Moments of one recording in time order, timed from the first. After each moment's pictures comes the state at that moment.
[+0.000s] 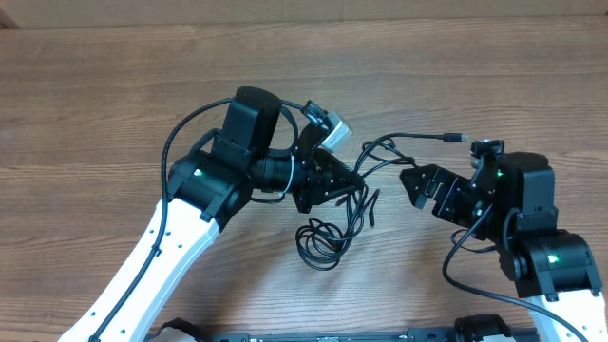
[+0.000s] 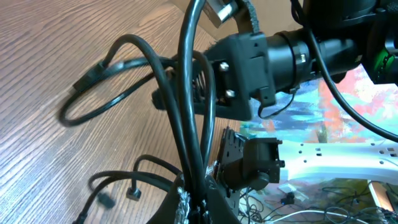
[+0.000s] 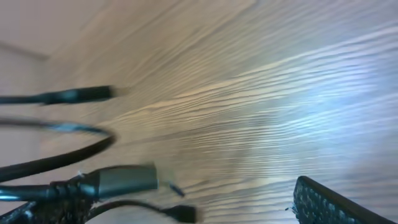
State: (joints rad) left arm -0.50 1.35 1.25 -0.62 0.94 -0.05; right arm 0.11 0.89 0.91 -0.84 -0.32 0.56
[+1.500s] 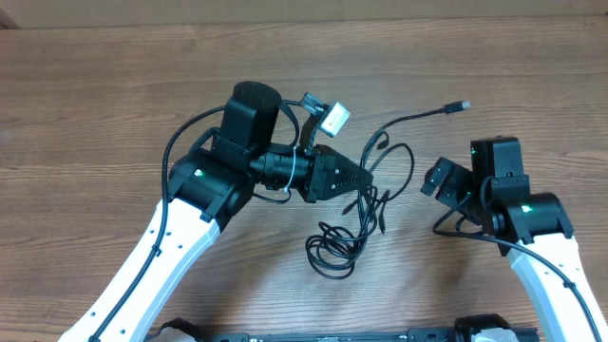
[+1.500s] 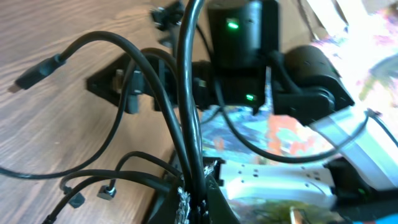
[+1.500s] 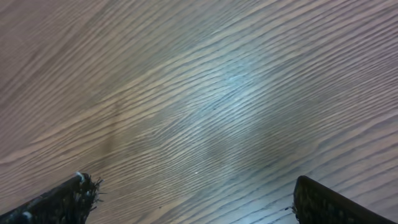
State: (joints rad) left arm -0.51 1.35 1.25 -0.50 1.03 -0.44; right arm 0.11 1.11 0.91 -0.89 0.04 0.60
